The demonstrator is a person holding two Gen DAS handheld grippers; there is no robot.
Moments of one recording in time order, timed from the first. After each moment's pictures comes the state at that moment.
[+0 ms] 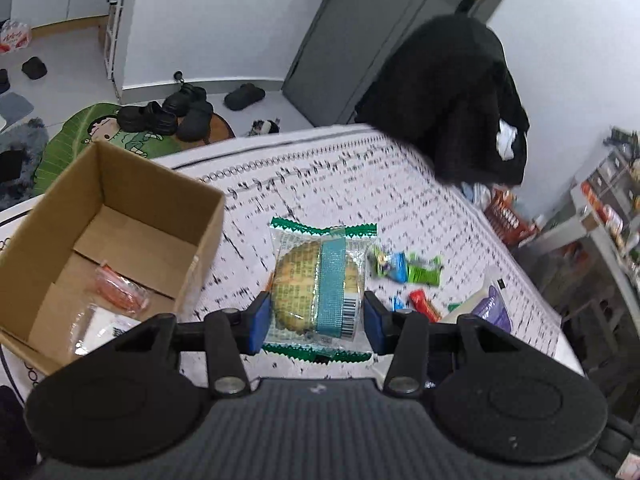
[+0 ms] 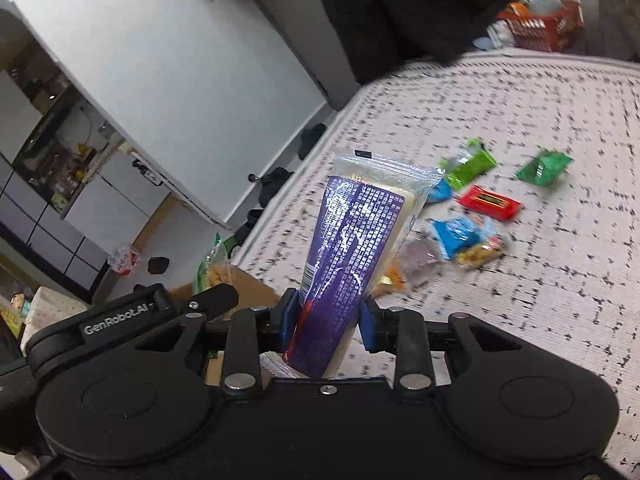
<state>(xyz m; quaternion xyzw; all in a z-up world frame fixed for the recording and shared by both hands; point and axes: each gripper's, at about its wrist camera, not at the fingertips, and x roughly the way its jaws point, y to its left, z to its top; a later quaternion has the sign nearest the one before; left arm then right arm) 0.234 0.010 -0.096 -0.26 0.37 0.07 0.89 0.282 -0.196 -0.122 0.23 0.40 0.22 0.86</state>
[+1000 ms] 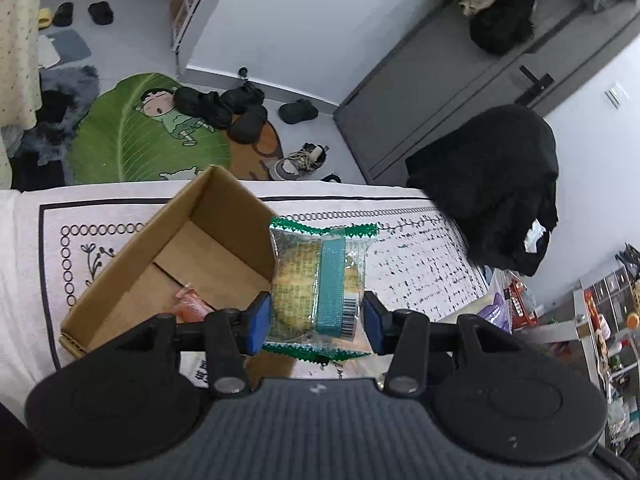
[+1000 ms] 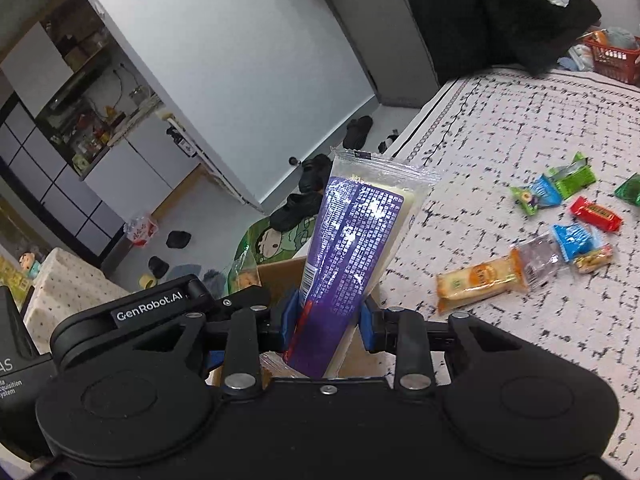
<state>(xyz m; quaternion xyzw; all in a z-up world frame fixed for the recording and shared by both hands) 0.203 0.122 -0.092 -0.38 0.34 0.13 0.85 0.267 -0.074 -0.093 0.18 0.40 0.26 0.86</state>
